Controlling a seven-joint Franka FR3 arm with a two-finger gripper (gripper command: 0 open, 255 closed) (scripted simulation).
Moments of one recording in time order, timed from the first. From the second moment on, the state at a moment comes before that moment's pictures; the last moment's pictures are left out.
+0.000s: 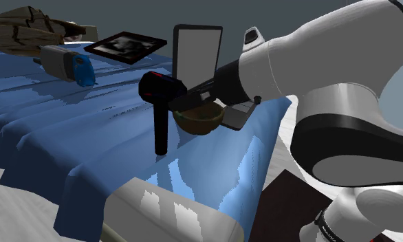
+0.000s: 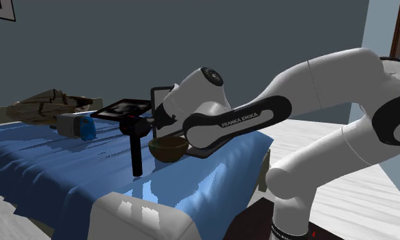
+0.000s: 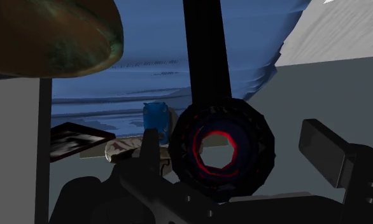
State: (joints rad) arm 0.02 -0.82 0.72 -2.66 0.21 2.88 0.39
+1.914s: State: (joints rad) arm -0.04 -0.76 0.72 -2.58 0.19 2.88 0.37
